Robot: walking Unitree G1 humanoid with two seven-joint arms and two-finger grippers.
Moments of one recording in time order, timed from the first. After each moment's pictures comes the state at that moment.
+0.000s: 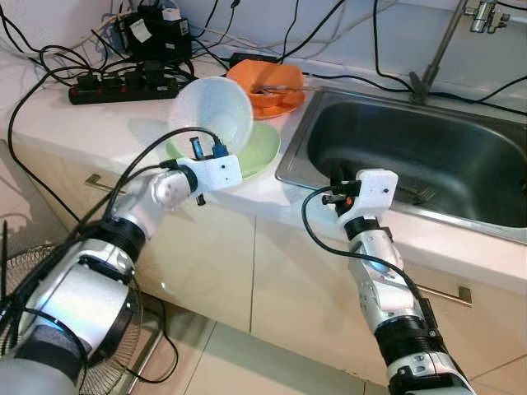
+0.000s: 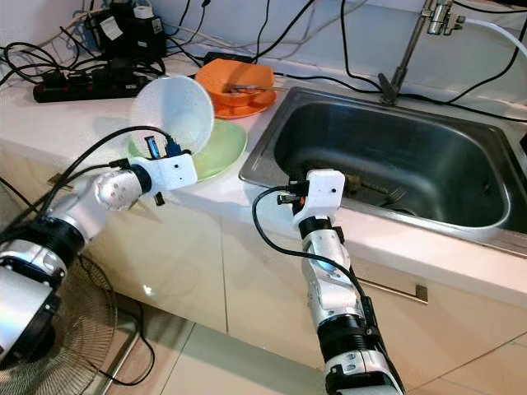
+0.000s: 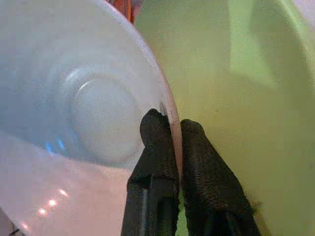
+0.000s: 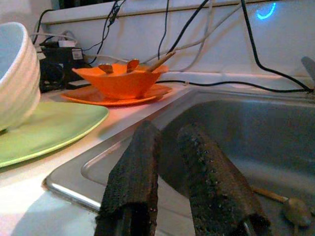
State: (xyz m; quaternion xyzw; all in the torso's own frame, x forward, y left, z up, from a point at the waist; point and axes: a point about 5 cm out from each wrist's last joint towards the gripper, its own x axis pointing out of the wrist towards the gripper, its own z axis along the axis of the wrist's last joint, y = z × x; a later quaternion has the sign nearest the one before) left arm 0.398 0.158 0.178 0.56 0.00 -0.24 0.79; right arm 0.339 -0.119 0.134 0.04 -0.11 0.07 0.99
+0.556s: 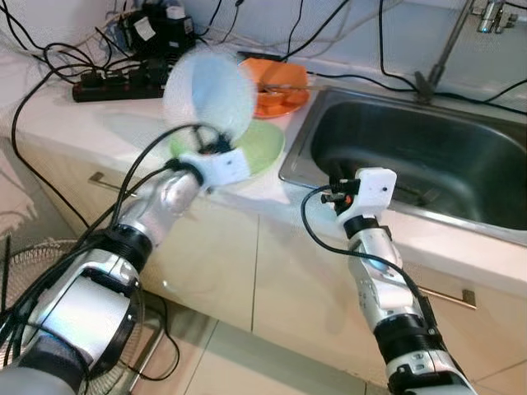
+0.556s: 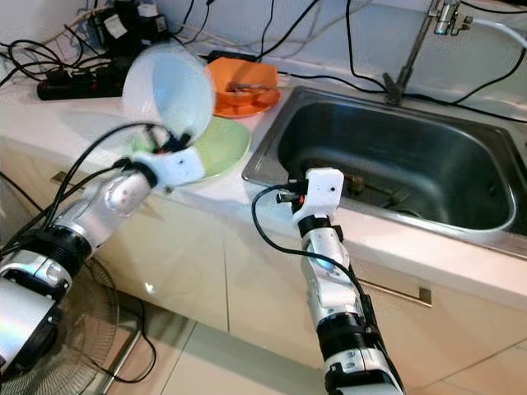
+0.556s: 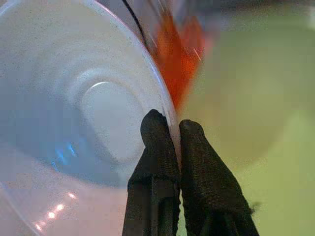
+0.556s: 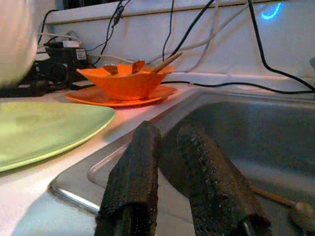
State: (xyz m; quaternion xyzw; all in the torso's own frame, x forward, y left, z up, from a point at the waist) left arm 0.392 0.130 0.199 0.56 -0.15 -0.17 0.79; right arm 0.341 -0.119 0.136 0.04 -0.12 0.07 0.99
